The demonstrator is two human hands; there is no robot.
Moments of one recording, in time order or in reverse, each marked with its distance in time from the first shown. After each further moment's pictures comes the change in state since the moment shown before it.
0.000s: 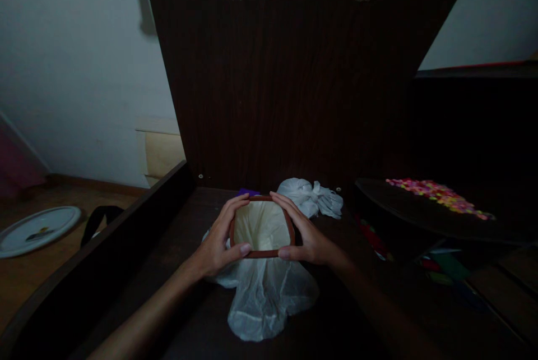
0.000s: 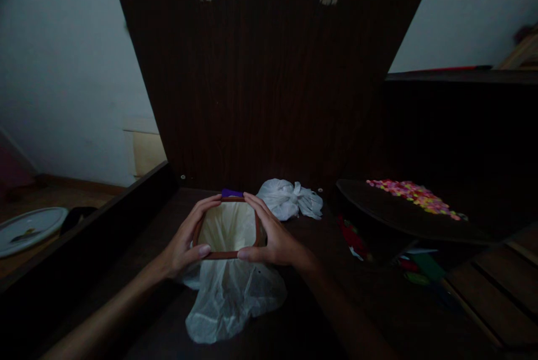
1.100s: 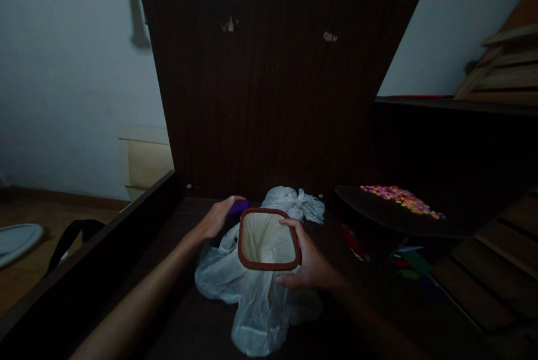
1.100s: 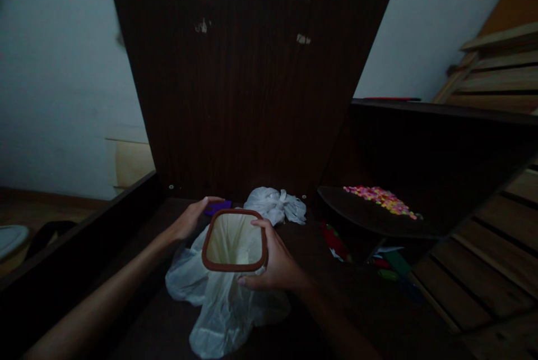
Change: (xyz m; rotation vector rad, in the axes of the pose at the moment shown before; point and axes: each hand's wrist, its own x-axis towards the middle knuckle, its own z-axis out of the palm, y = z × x) left_hand 0.052 -0.064 -0.006 0.023 -0.096 -0.335; right_hand -0.040 -0.029 0.001 -0.003 0.104 0.369
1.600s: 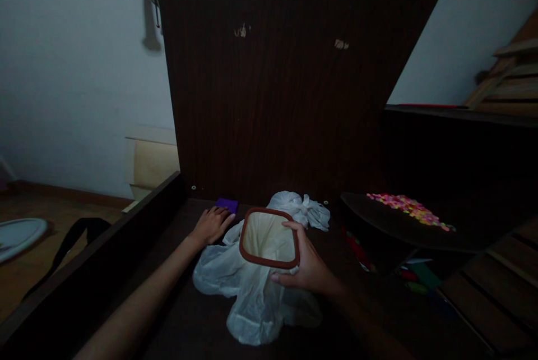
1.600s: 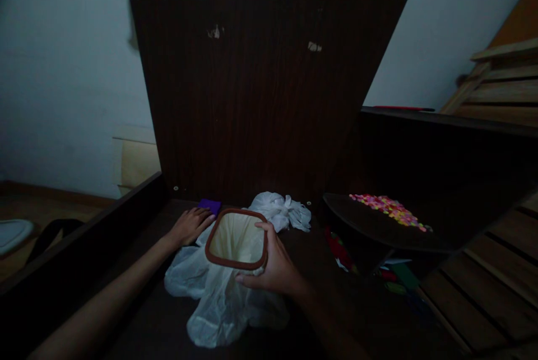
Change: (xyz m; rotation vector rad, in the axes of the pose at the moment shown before) left_hand -0.006 -0.065 -0.005 0.419 0.084 -0.145; right_hand 0.013 0.006 0.011 -0.117 0.053 0.038
